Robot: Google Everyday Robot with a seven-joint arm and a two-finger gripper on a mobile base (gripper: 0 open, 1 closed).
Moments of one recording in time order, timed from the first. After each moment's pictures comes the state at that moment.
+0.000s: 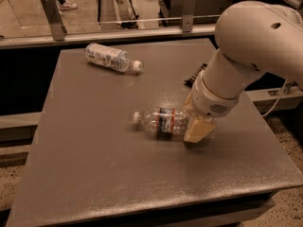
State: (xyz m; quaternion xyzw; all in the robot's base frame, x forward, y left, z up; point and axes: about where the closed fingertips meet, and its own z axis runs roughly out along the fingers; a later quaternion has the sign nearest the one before) arm 0.454 -0.110 0.829 -0.68 0.72 0.06 0.13
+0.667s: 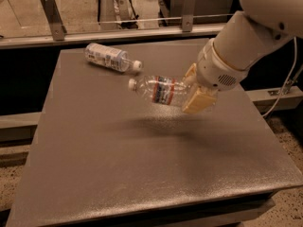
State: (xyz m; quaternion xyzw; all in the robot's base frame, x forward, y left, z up) arm 0.477 -0.099 0.895 -0.68 0.70 0.07 0.20
